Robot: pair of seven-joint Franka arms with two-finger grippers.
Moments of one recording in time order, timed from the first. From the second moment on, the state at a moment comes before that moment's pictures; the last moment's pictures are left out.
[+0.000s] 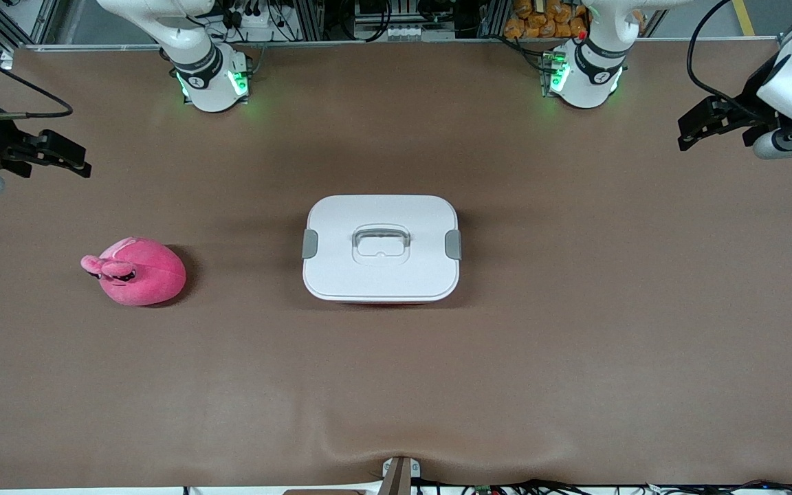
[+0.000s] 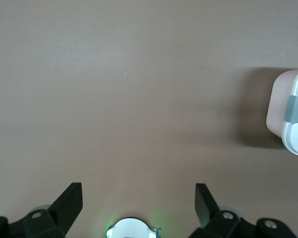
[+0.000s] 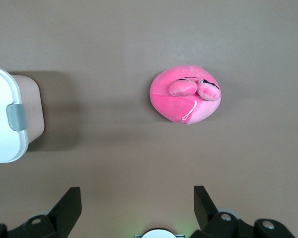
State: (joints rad) left arm 0.01 -0.06 -0.15 -1.55 0.01 1.41 -0.18; right arm -0.03 0.00 0.04 -1.53 0.02 1.43 0.03
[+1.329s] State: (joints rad) left arm 0.01 -0.06 -0.15 -1.55 0.02 1.40 -0.18; right arm -0.03 0.01 0.02 -1.53 0.02 1.43 0.01
